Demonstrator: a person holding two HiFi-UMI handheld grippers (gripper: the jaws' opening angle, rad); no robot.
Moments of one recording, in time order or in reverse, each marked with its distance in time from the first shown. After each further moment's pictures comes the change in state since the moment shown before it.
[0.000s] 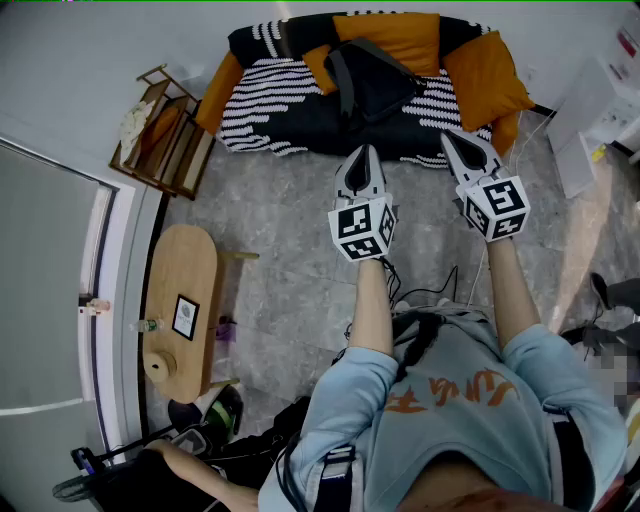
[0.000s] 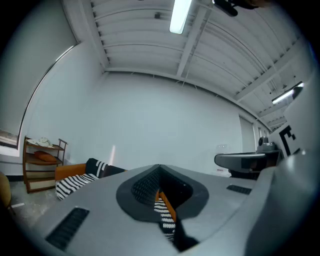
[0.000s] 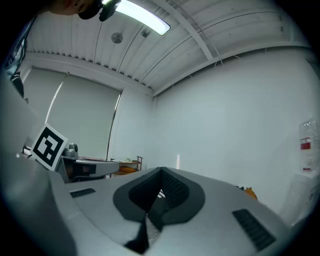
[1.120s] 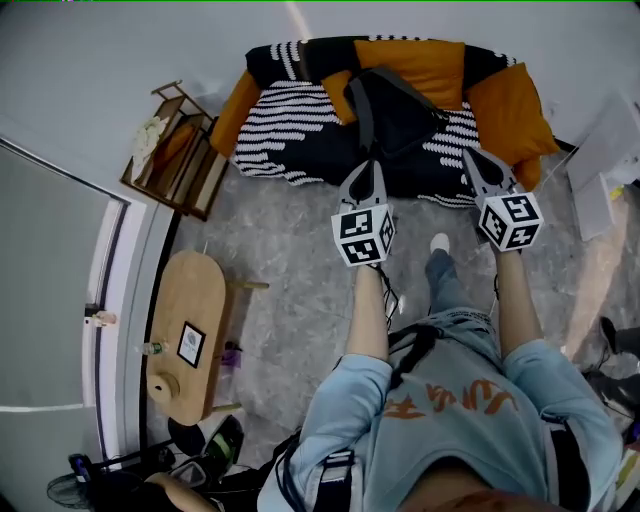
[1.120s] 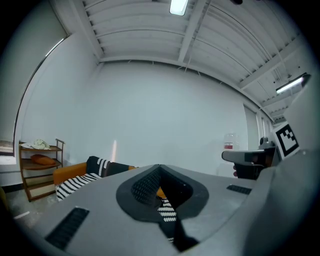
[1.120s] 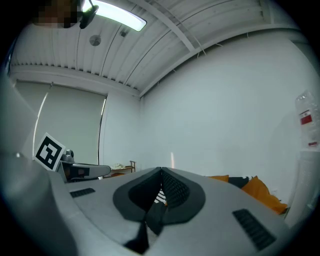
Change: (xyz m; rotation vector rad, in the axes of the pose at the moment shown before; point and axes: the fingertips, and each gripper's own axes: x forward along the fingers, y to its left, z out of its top) left arm 0.125 0.066 -0.025 0.060 0.108 0.010; right arm 0.107 -0.093 -0.041 0.161 -0.019 -0.041
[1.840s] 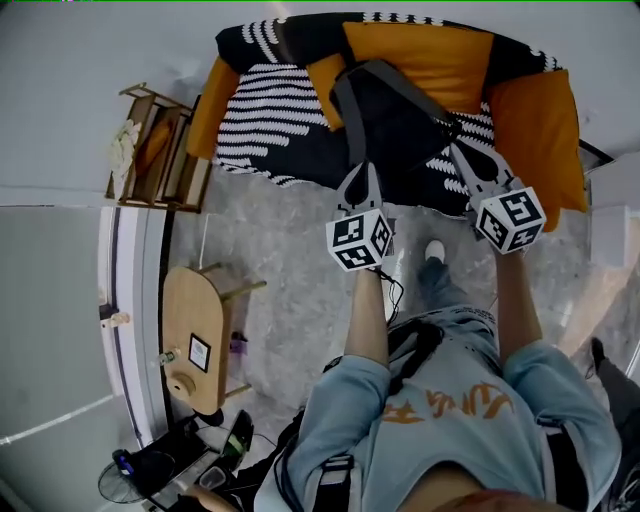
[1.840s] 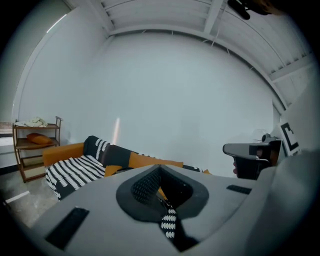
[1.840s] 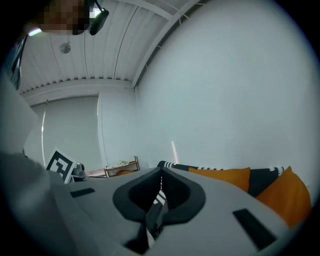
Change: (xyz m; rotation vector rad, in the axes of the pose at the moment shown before) left arm 0.306 0.060 -0.050 -0.136 0.183 0.111; right arm 0.264 -0.182 -0.031 0.135 0.138 0.166
